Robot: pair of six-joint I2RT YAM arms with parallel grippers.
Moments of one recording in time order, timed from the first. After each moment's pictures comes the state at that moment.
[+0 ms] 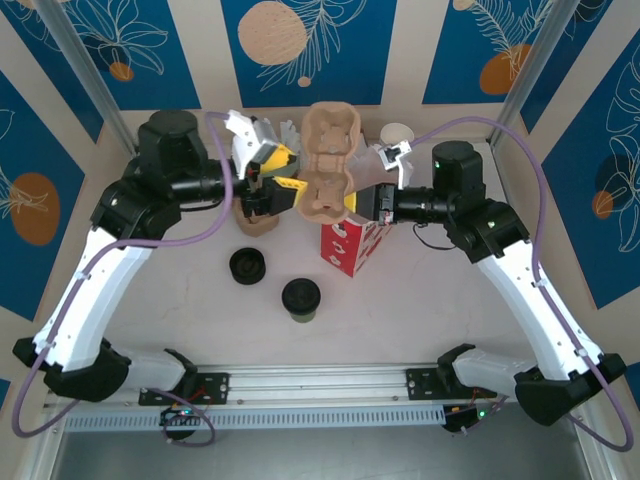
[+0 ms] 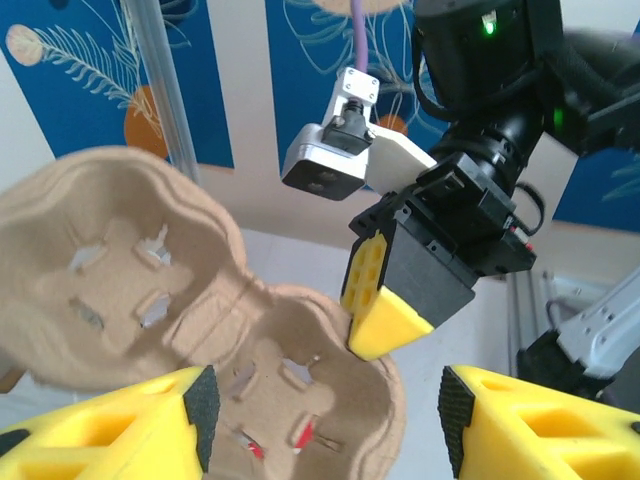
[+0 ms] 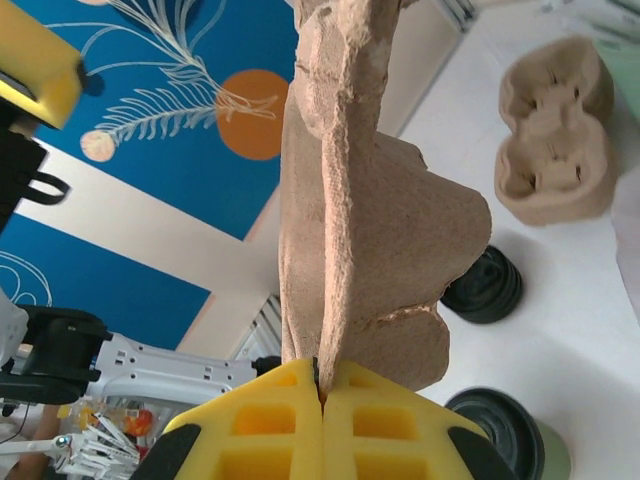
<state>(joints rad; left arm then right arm) -0.63 1.35 1.88 -0.82 0.61 0.22 0.46 1.15 1.43 -0.72 -0.73 0.56</state>
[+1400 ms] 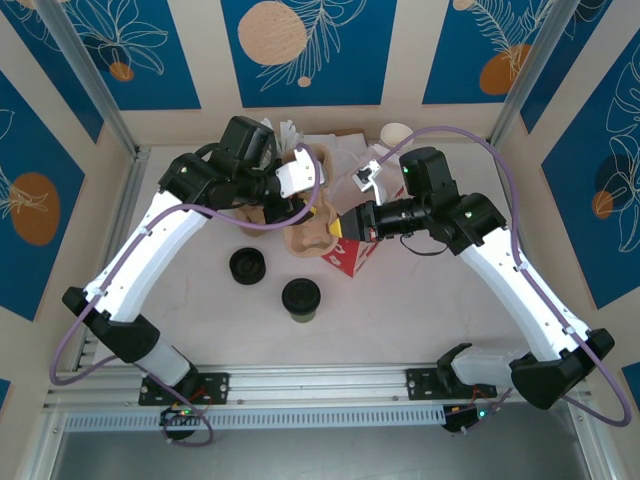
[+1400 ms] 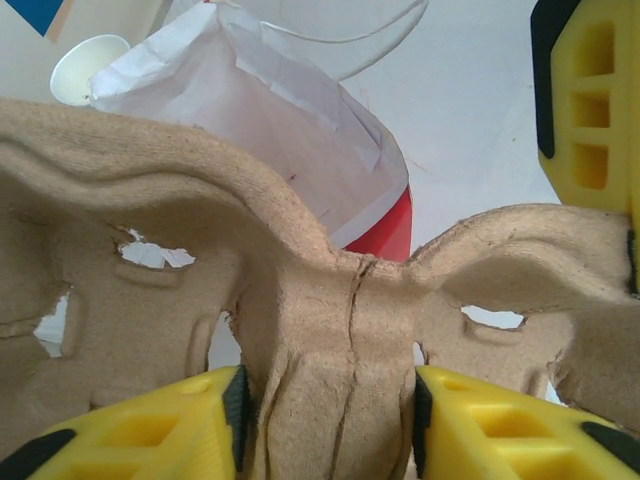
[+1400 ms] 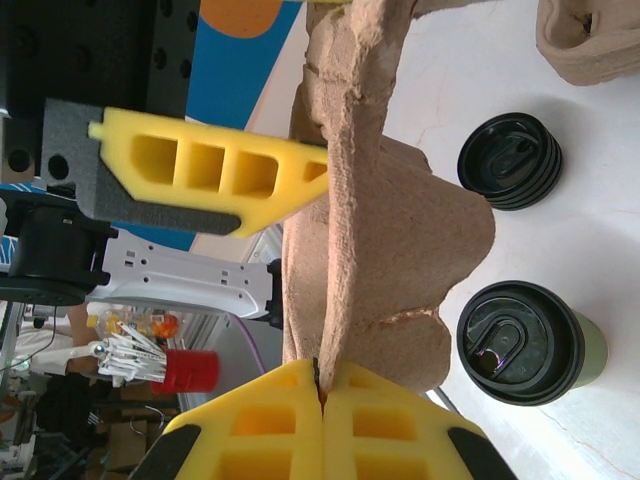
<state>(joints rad) -0.69 1.57 1.96 -1.15 0.34 0.61 0.55 1.23 1.45 -0.89 -0.79 0.49</state>
